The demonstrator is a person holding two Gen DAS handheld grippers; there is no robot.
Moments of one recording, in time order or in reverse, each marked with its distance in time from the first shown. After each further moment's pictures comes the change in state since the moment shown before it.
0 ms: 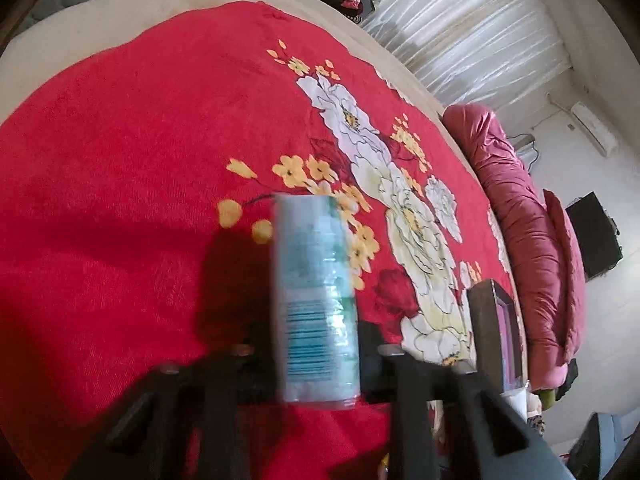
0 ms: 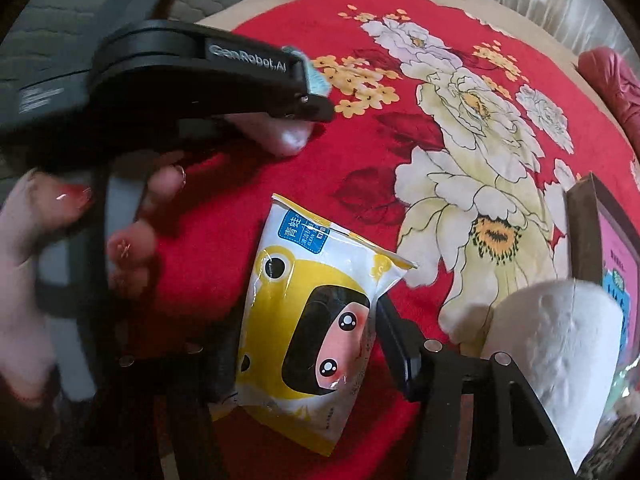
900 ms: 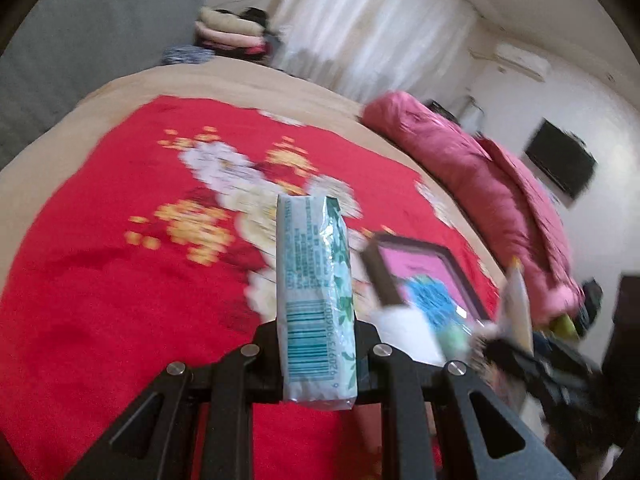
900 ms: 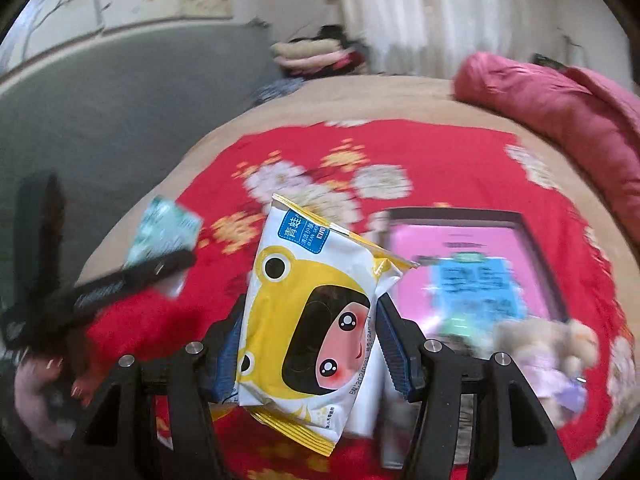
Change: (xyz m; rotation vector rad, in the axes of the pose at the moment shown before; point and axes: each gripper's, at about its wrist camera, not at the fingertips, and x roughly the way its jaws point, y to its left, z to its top) left arm -0.095 -0.124 -0.073 0.329 -0.159 0.002; right arm -0.174 -0.115 -0.090 0.329 -0.473 -0.095
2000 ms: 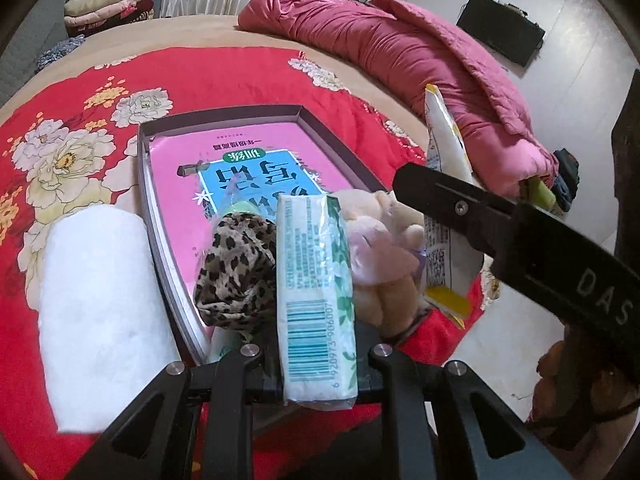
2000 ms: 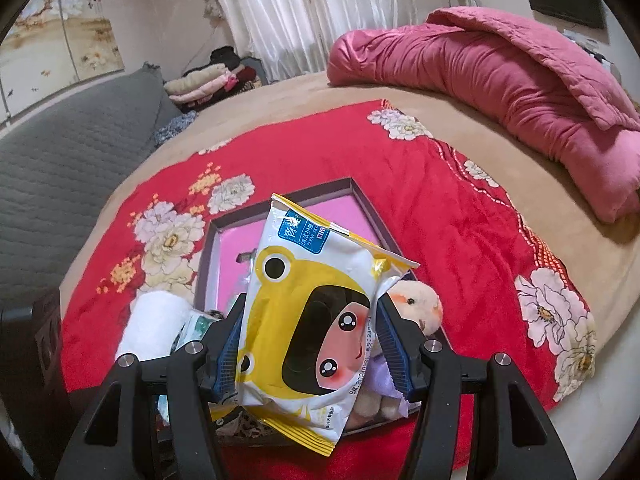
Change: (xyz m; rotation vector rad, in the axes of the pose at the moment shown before) left arm 0.095 -0.234 -0.108 0.321 0.333 -0.120; right arm -0.046 -0.165 -0.034 0.274 -0.023 -0.183
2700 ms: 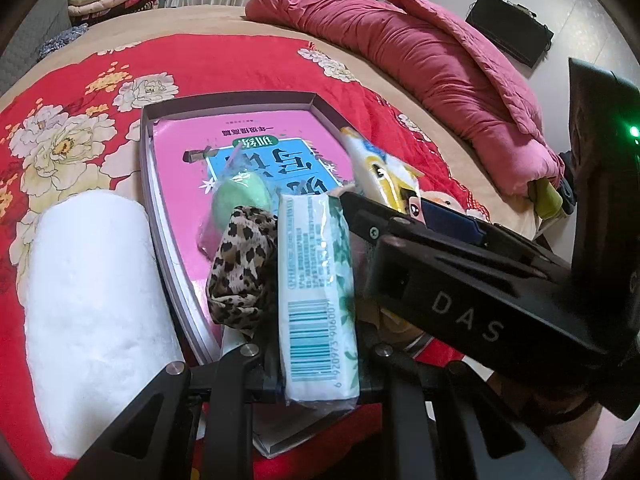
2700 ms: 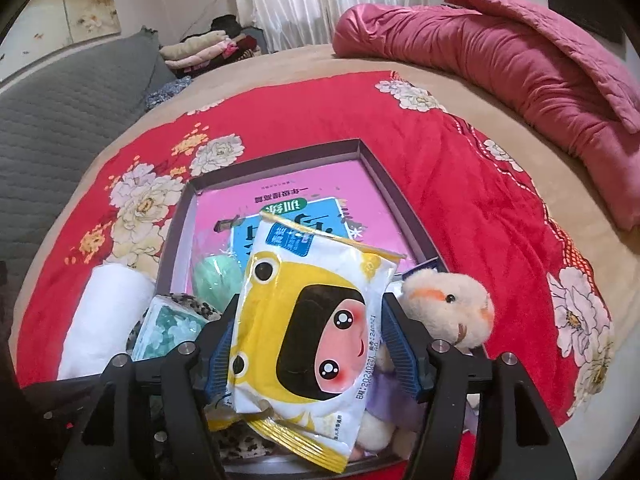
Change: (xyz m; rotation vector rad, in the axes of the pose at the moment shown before) left arm 0.020 0.016 0.001 -0.024 0.028 0.005; right arm 0.060 0.009 -0.012 -0.064 0.083 -0.039
